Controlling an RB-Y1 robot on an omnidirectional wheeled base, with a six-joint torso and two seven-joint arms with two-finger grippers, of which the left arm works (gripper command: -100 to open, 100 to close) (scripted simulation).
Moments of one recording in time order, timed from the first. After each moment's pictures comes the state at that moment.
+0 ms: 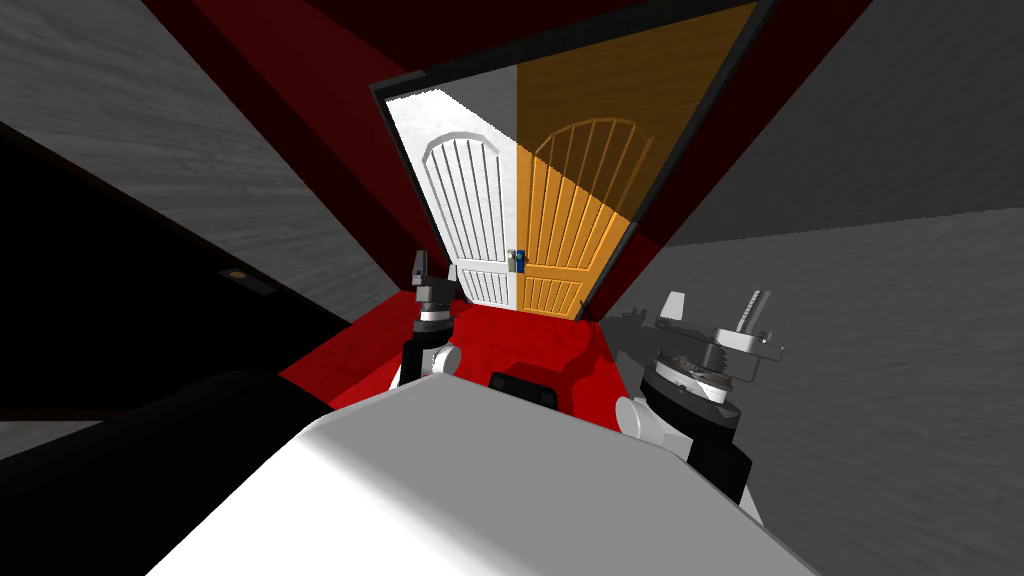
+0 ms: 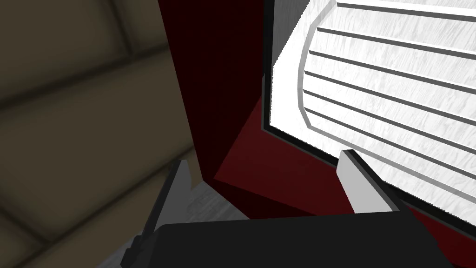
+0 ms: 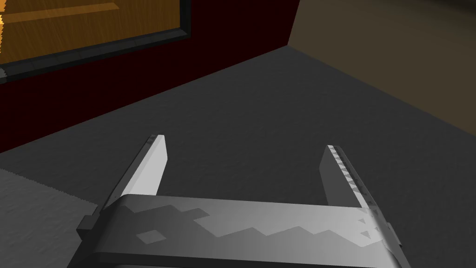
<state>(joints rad) 0.53 -0.02 -0.03 -2.40 0.11 -0.44 0.02</state>
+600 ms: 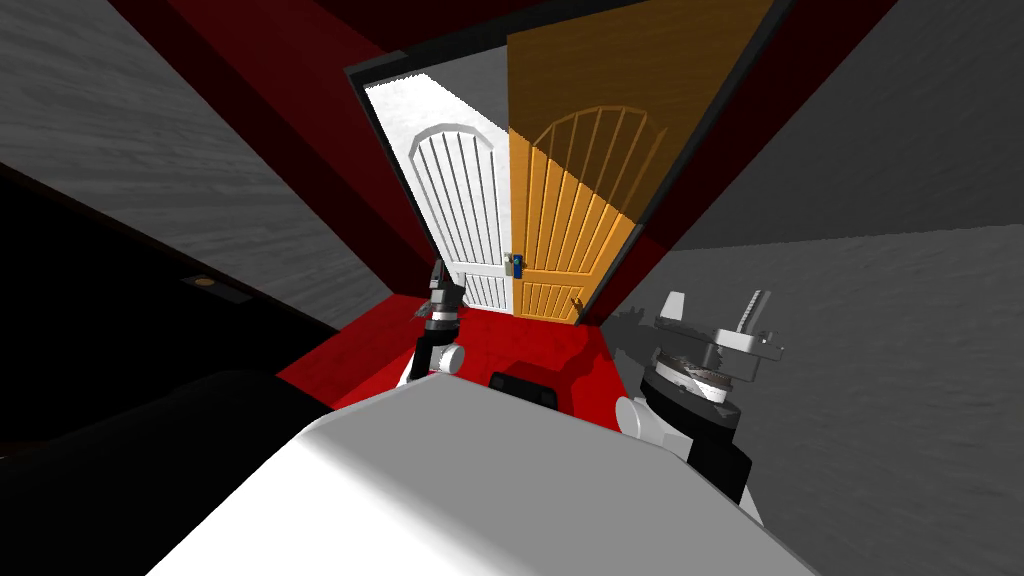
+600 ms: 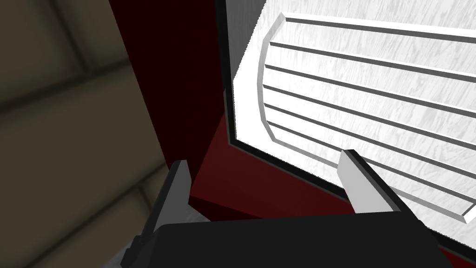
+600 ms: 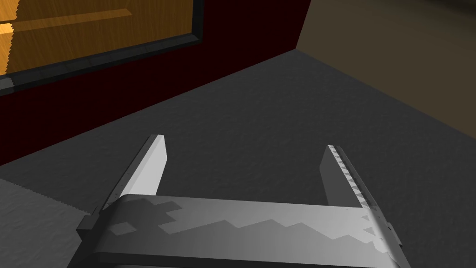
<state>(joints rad) 0.49 0.01 -0.02 -2.28 0.11 -0.43 0.02</state>
